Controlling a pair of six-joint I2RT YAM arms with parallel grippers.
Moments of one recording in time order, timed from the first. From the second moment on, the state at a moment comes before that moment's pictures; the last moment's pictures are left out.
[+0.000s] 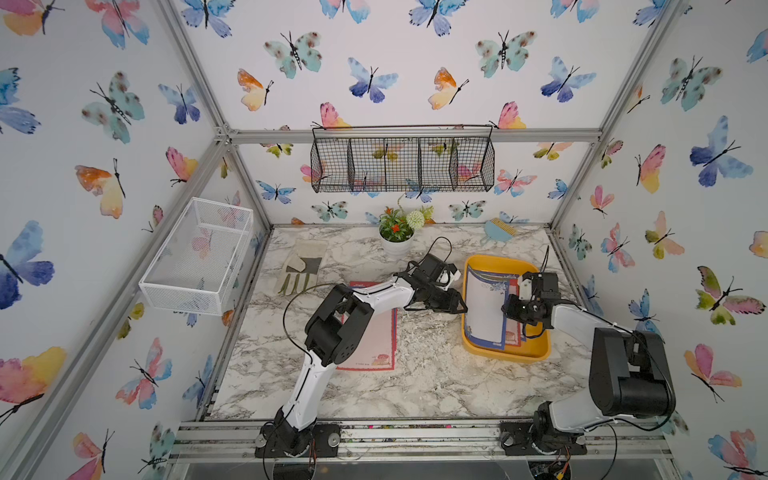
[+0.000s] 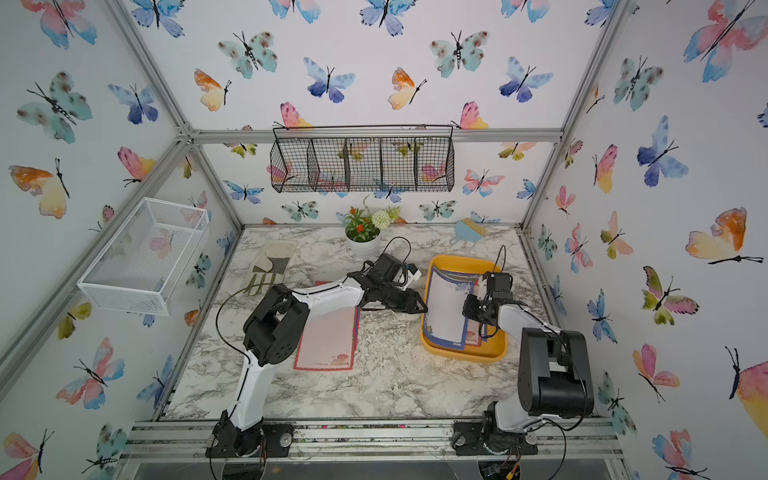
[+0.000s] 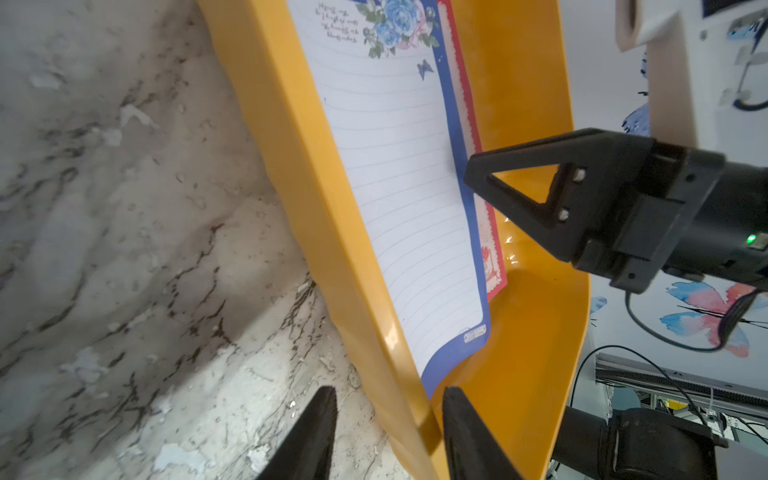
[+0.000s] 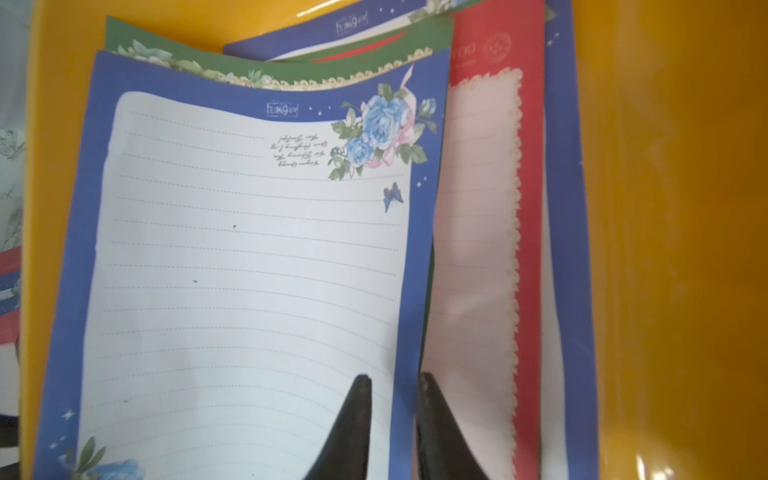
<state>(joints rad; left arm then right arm) -0.78 2.19 1.61 -0.27 0.62 -0.51 -0.02 1.52 0.74 -0.23 -0.25 0.27</state>
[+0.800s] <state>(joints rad) -0.79 2.19 1.61 -0.27 0.63 -0.51 -0.02 1.52 0.74 -0.14 -0.53 0.29</state>
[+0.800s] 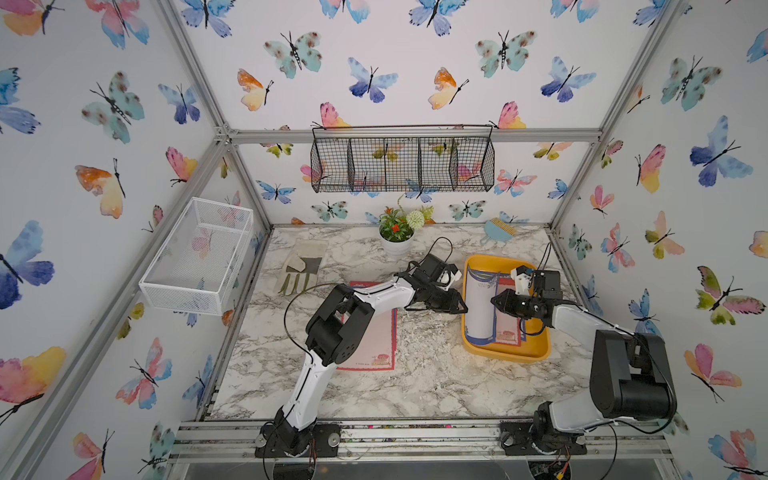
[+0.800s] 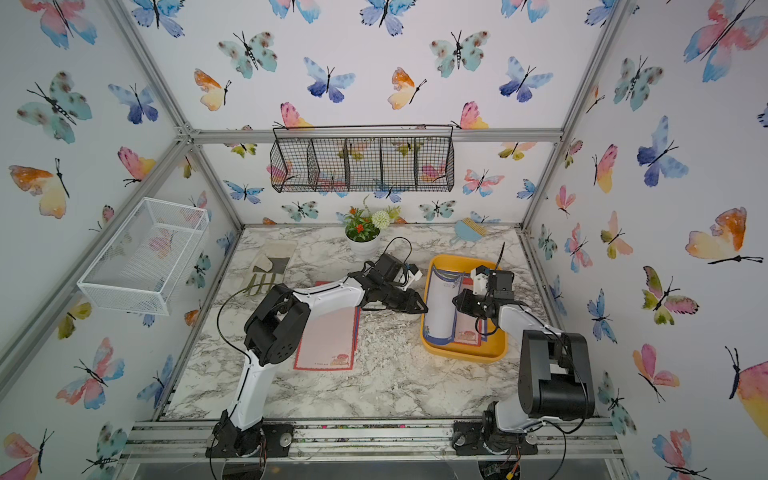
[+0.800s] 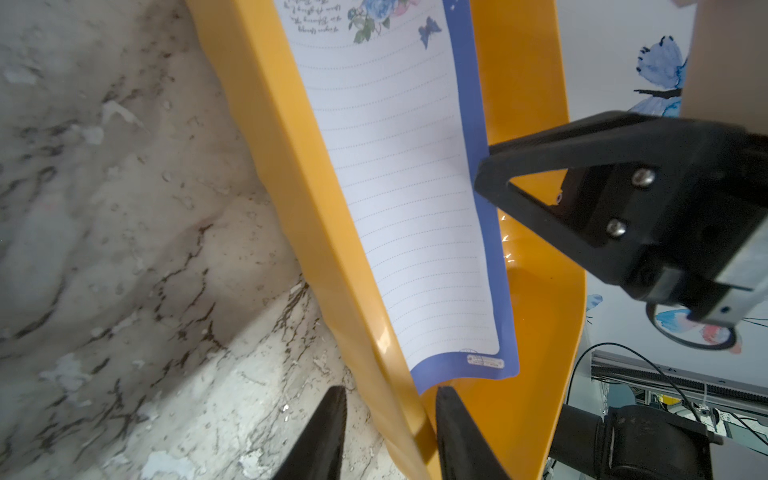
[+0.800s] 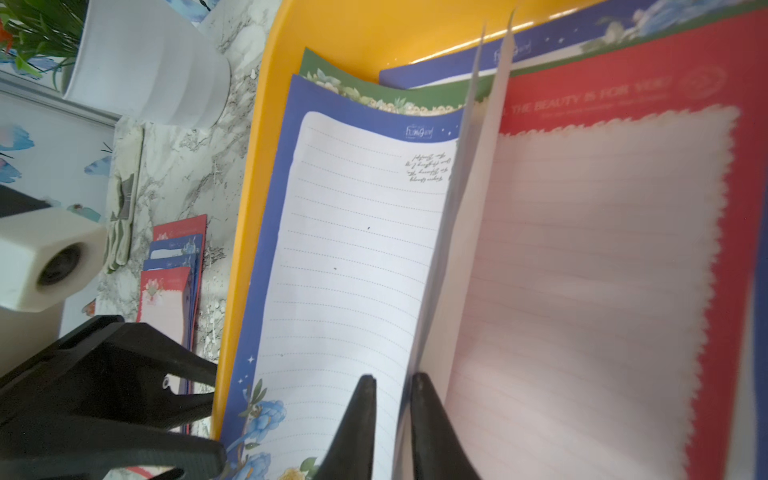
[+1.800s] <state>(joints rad) -0.79 2.20 1.61 -0.27 0.63 -0.52 -0.02 1.58 0.93 -0.35 -0.45 0.21</state>
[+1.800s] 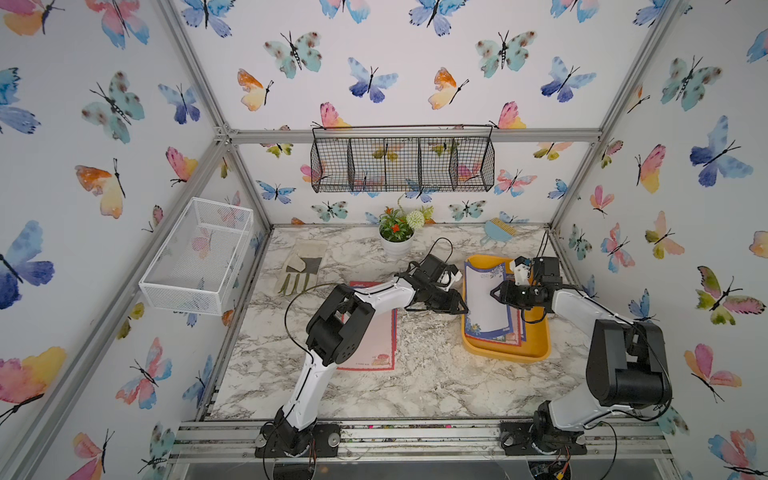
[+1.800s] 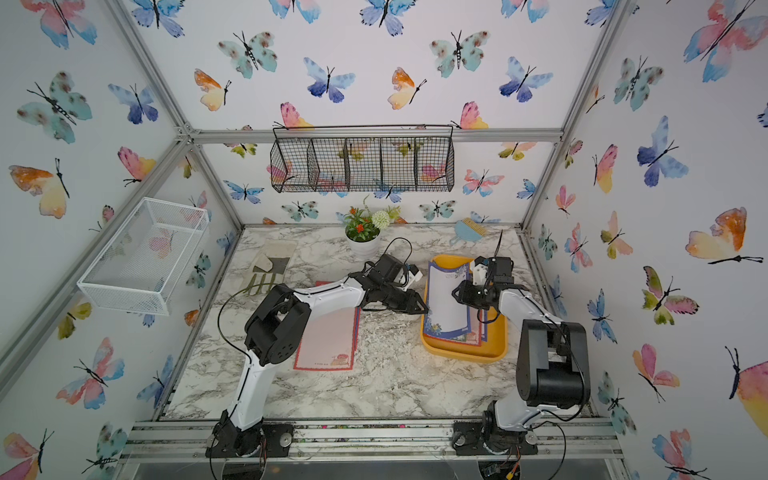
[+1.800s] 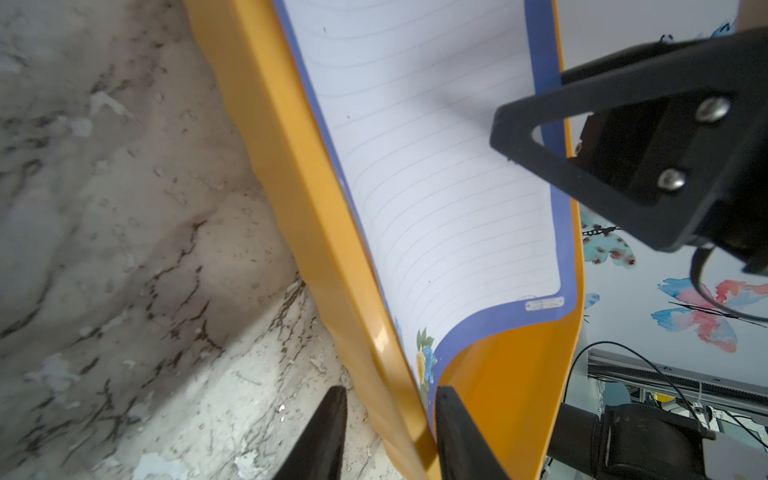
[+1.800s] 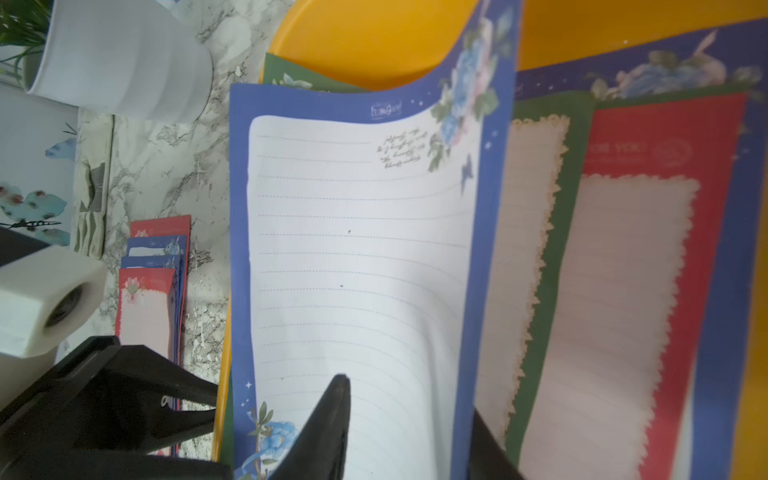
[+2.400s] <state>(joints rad) -0.79 2.20 1.61 -0.27 0.65 -0.52 -0.02 1.57 0.94 -0.43 -0.41 0.18</state>
